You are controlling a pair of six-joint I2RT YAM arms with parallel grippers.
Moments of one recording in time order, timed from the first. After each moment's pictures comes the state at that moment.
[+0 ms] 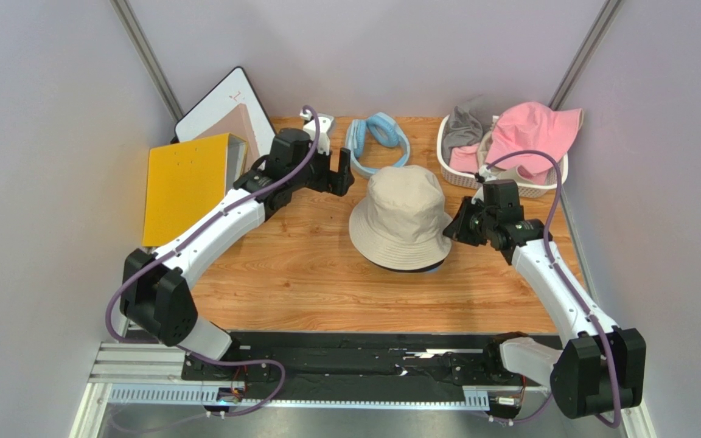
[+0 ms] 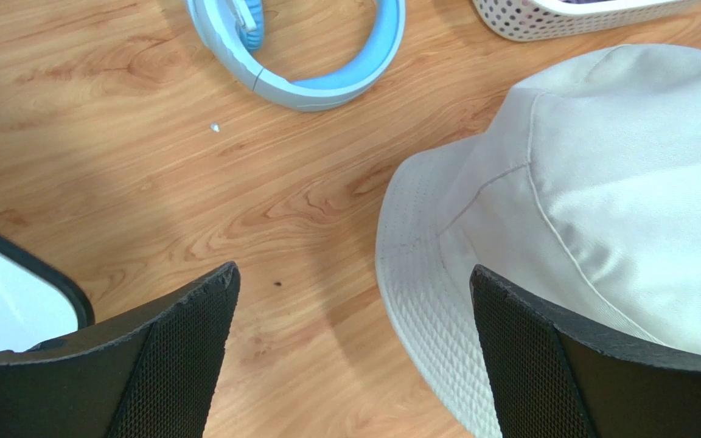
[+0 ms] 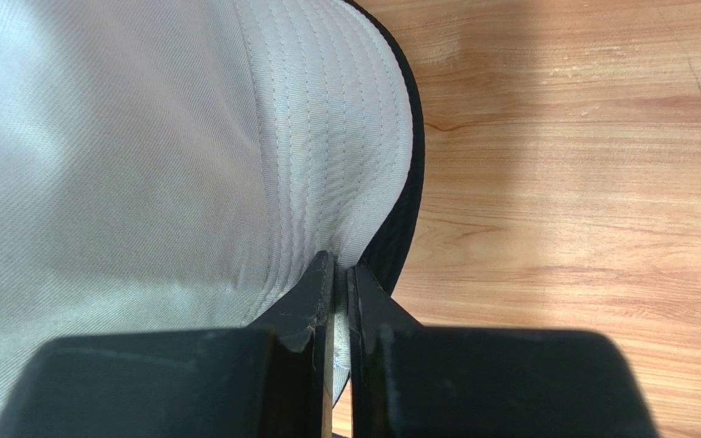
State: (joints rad) left arm -0.54 1.52 1.30 -0.27 0.08 -0.17; right arm 0.18 1.13 0.85 -0.54 -0.19 0.43
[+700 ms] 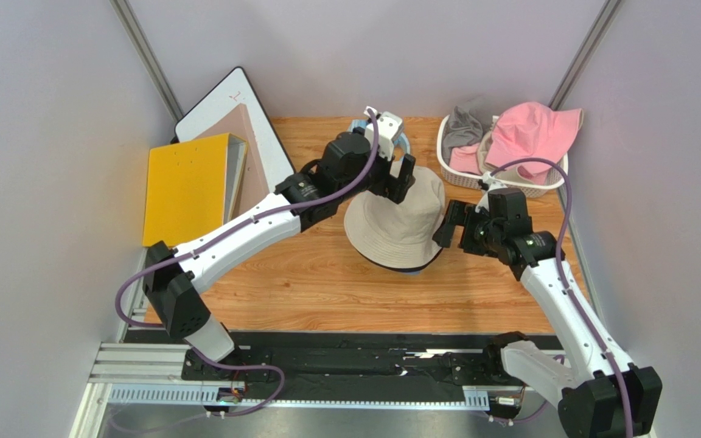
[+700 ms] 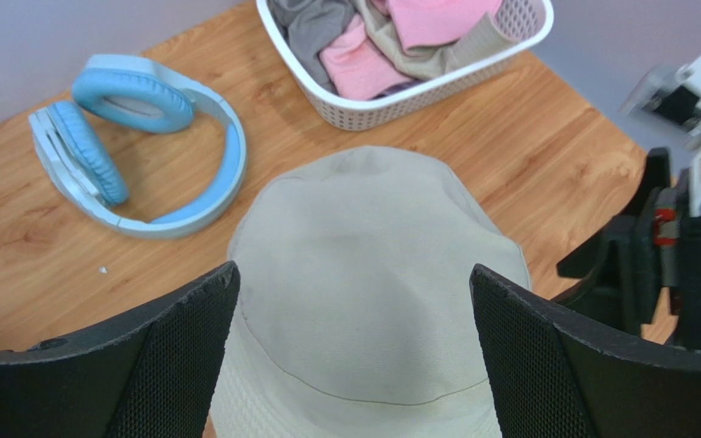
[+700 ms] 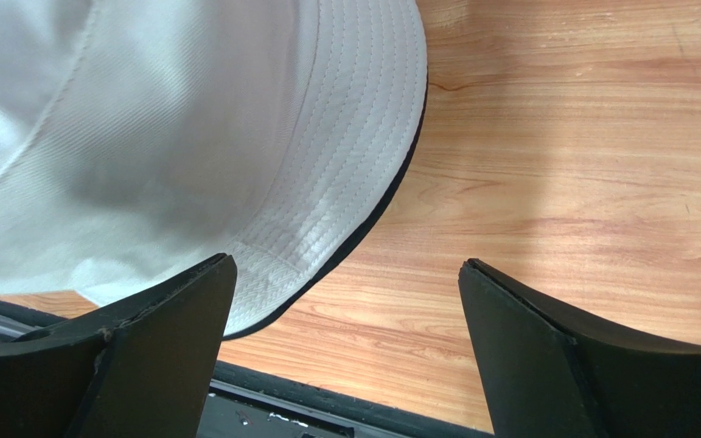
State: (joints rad) left arm -0.87 1.59 1.55 -0.23 -0.11 -0.15; right arm 0.22 0.99 0.84 -0.65 -0.16 0.41
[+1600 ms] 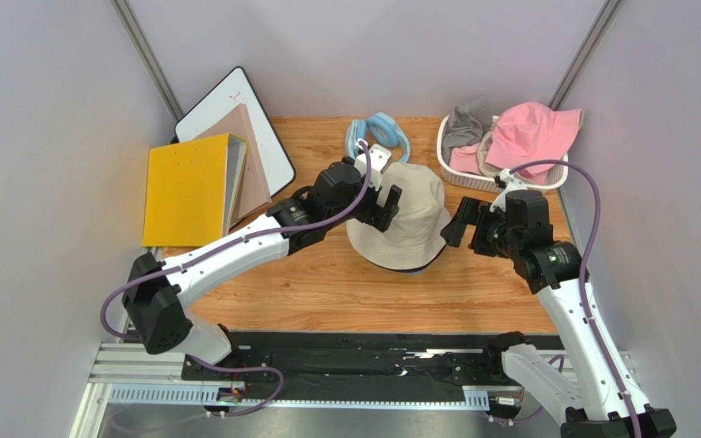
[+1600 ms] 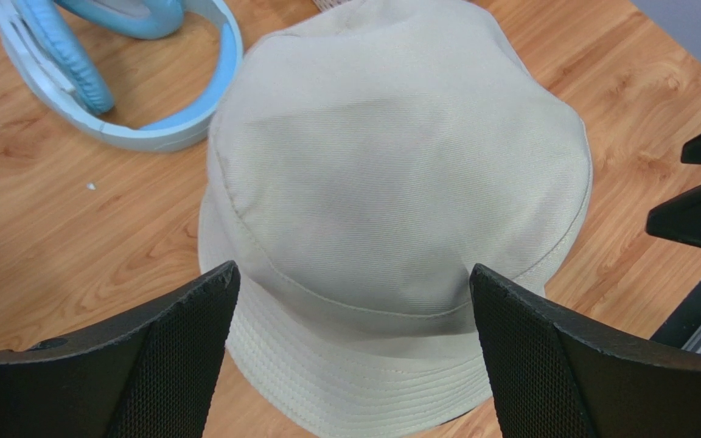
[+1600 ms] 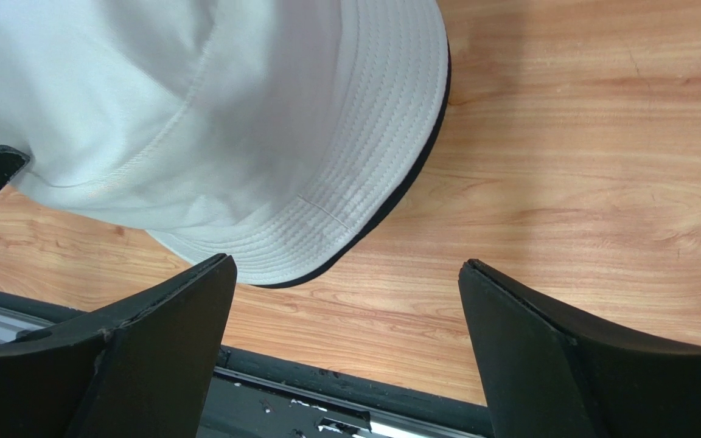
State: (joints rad) left arm -0.90 1.48 1.27 -0.19 -0.13 -0.14; right arm 0.22 0.85 0.94 -0.79 -0.14 0.43
